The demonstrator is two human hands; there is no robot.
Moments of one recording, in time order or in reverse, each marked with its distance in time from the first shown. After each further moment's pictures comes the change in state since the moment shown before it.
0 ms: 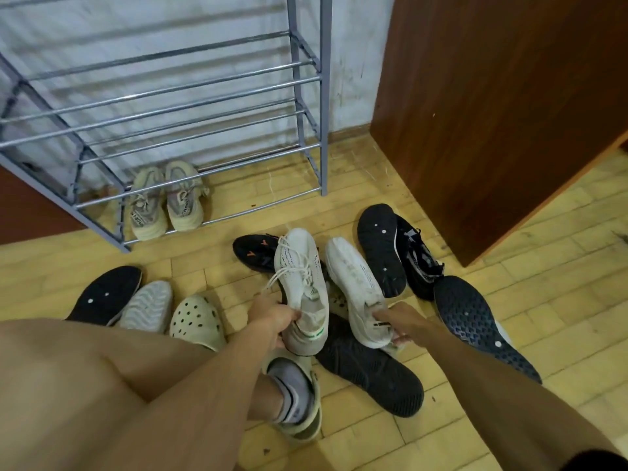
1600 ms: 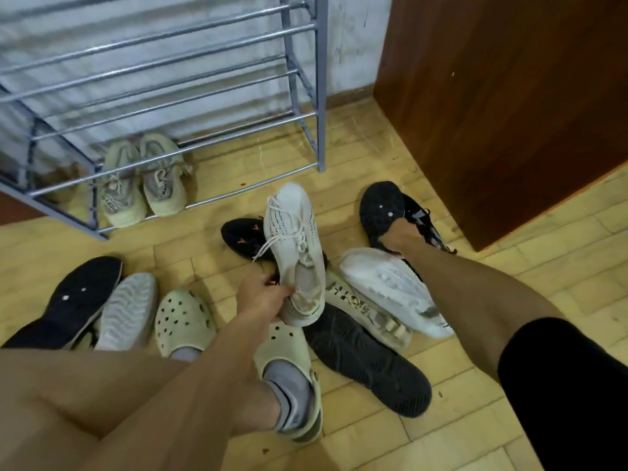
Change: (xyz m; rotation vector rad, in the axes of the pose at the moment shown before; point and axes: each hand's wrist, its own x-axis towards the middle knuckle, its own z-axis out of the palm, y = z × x) left_hand 0.040 0.017 0.003 -0.166 0.041 0.080; right_hand 0.086 -0.106 -0.048 -0.347 0.327 -0.060
